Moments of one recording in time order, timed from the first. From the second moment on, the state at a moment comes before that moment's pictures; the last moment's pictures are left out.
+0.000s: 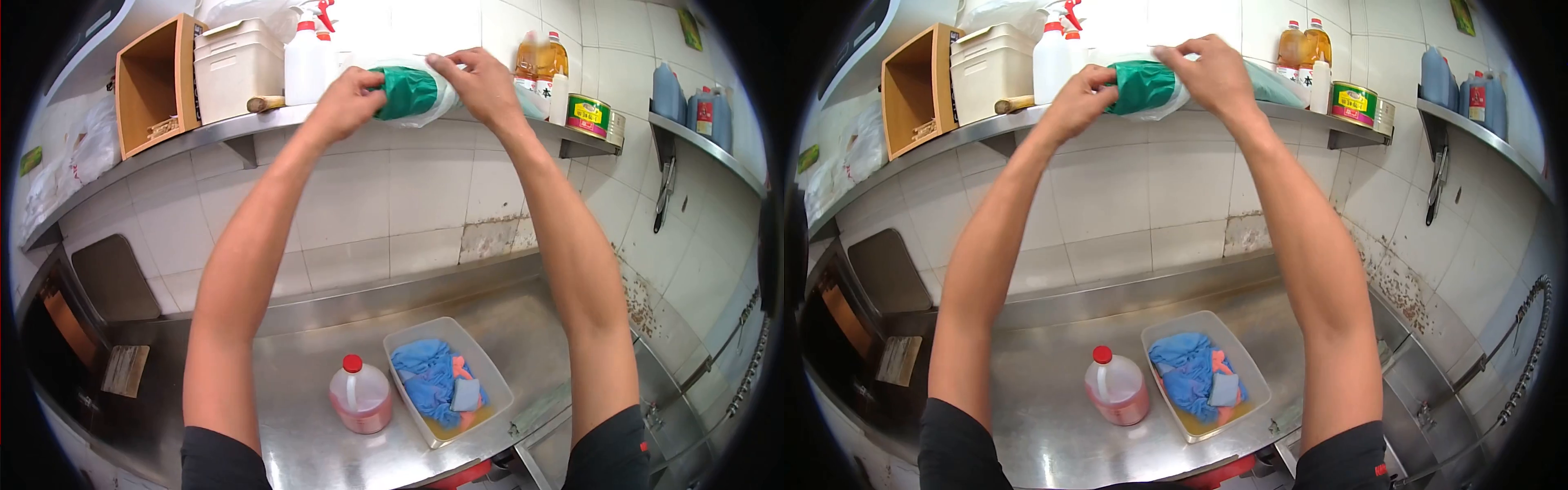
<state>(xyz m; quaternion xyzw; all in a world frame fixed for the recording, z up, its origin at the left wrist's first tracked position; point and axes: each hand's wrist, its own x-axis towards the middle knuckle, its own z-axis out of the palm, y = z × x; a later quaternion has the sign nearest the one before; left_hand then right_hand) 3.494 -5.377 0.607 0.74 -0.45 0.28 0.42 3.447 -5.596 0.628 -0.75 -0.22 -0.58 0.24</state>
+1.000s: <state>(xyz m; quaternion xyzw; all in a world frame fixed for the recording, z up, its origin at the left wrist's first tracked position) 3.509 -5.393 0.587 0.70 -0.24 0.51 0.45 3.469 -5.572 0.612 -0.69 -0.22 -0.27 0.63</state>
